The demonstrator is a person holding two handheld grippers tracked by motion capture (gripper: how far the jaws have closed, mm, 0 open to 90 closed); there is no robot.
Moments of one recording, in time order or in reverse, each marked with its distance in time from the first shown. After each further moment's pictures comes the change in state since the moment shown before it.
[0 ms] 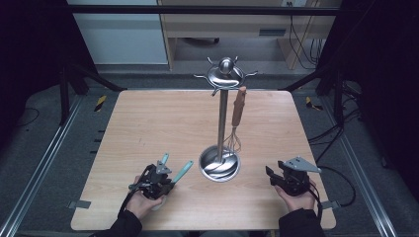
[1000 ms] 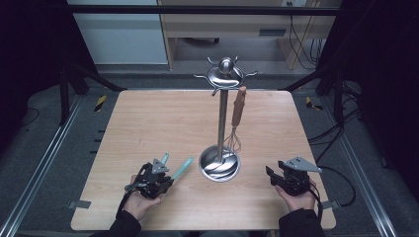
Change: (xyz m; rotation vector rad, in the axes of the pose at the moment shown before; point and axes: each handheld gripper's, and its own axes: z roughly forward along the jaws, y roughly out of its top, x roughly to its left) left arm -0.004 0.006 -0.027 -0.083 0.020 -0.012; right arm 0.000 0.000 -0.001 0.006 0.008 0.011
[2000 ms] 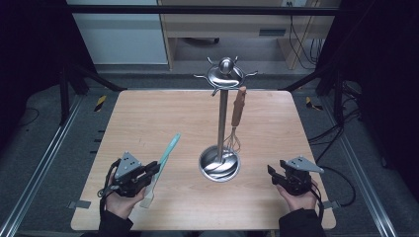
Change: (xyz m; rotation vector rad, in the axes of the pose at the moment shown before) left arm 0.014 0.000 -0.073 -0.382 0.038 -0.065; right arm -0.003 0.000 -0.002 -0.015 -0.017 0.011
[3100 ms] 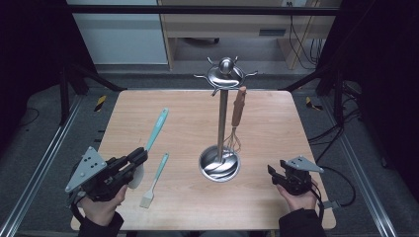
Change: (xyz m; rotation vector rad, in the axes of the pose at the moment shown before) left arm -0.014 0.050 -0.078 -0.330 -0.065 0.014; right arm -0.001 -0.001 0.001 0.001 -0.007 -0.017
